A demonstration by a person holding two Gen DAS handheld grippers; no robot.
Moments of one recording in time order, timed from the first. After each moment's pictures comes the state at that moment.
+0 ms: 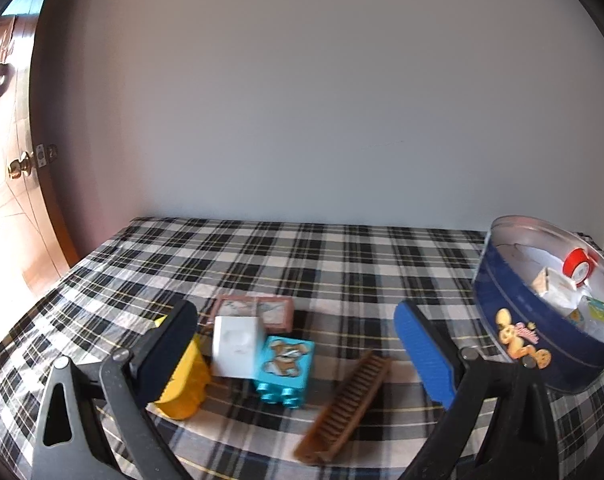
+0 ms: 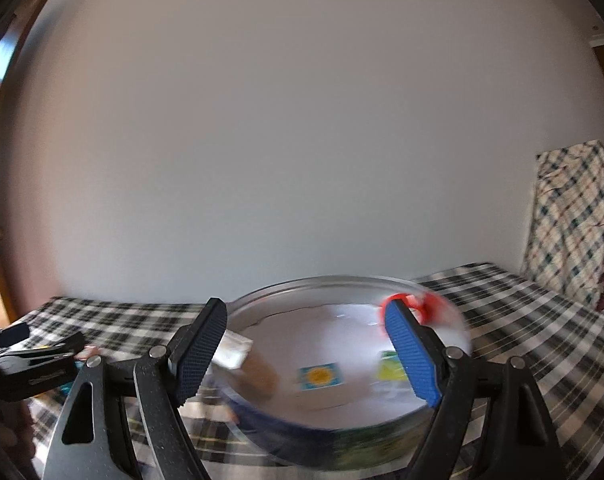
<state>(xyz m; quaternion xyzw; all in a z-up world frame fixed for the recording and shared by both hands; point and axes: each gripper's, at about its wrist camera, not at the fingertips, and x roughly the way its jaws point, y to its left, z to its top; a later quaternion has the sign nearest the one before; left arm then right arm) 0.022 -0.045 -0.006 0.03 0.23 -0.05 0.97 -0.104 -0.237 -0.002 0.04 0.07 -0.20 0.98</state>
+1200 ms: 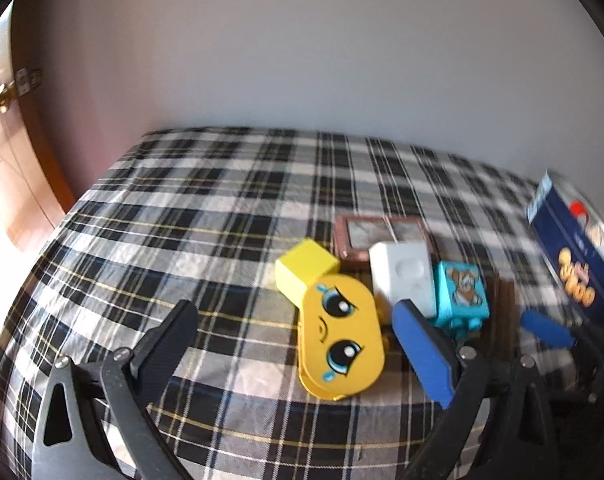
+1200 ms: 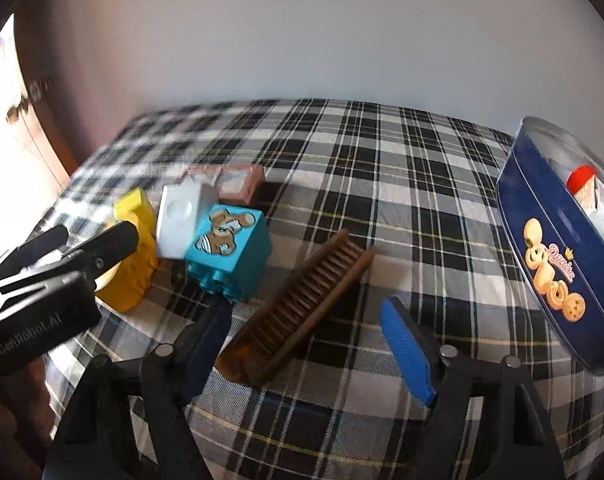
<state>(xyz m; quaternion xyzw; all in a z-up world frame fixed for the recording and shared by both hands) 0.076 0.059 -0.040 0.02 0.39 -0.08 0.92 0.034 -0.078 -0.067 0.03 0.42 -0.03 0.91</state>
